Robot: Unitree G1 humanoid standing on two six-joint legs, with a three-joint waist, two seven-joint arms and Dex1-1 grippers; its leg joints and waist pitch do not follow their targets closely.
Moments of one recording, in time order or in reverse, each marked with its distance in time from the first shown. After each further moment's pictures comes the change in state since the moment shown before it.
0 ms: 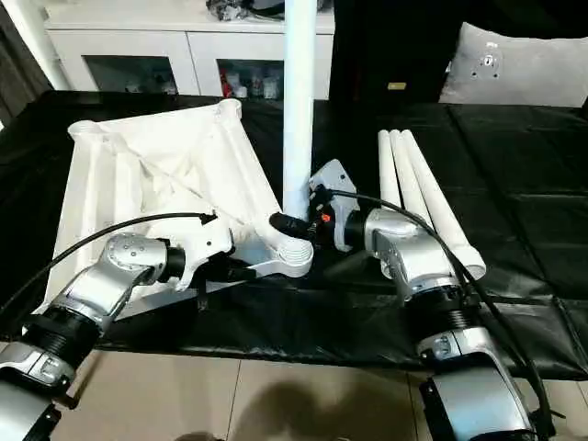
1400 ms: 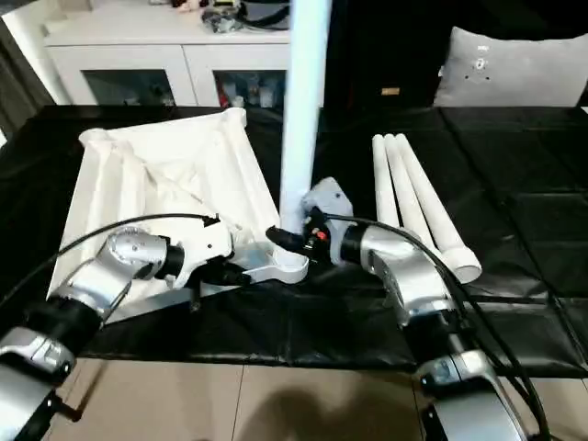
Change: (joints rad) left arm -0.092 0.014 -0.039 0.147 0.052 -0.074 -0.081; right arm 0.092 0.004 0.057 -0.070 -0.050 -0.110 -0.024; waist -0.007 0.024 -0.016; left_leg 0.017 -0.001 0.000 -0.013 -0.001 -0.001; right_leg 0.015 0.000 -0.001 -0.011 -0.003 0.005
